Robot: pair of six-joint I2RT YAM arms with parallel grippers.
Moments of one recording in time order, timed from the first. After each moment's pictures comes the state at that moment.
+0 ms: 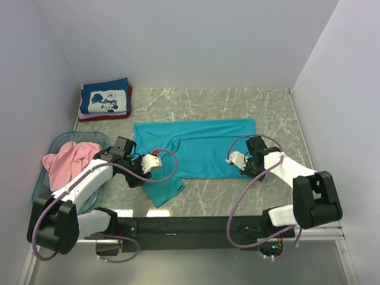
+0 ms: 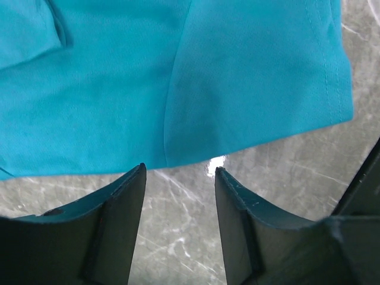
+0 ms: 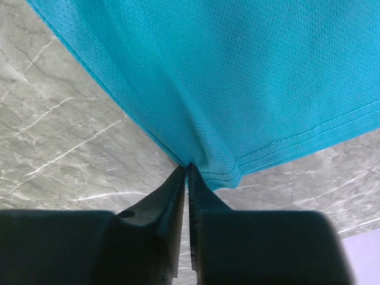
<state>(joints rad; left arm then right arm) -0.30 1.16 0.67 -0.71 0.42 0.87 0.21 1.36 0.65 -0.67 0.03 -0.93</state>
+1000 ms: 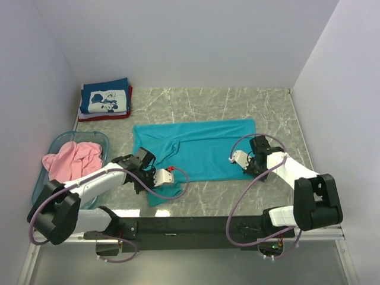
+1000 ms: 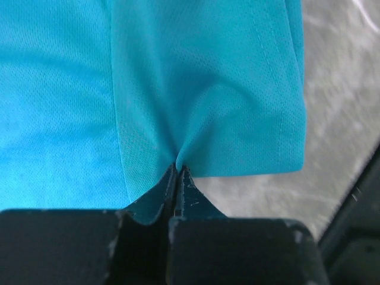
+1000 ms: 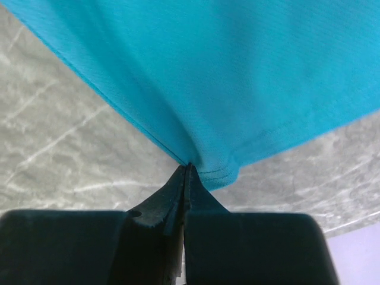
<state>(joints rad) -0.59 1.25 0.60 -0.61 0.25 0.79 0.18 1.34 0.65 -0.69 0.03 -0.93</state>
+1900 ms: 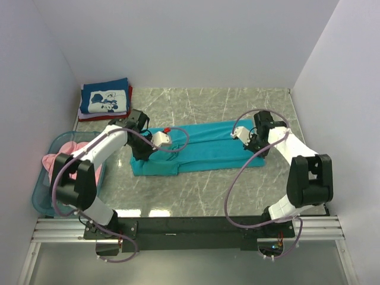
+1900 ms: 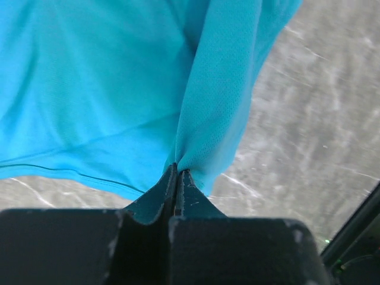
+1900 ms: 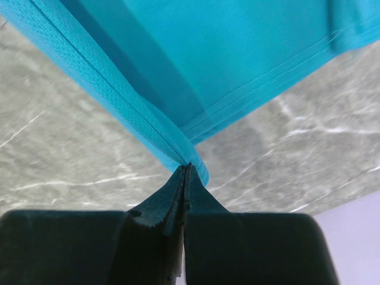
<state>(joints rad) -0.35 1.54 1.12 -0.91 0.32 0.90 0.08 1.53 1.03 -0.82 -0.04 -0.99</state>
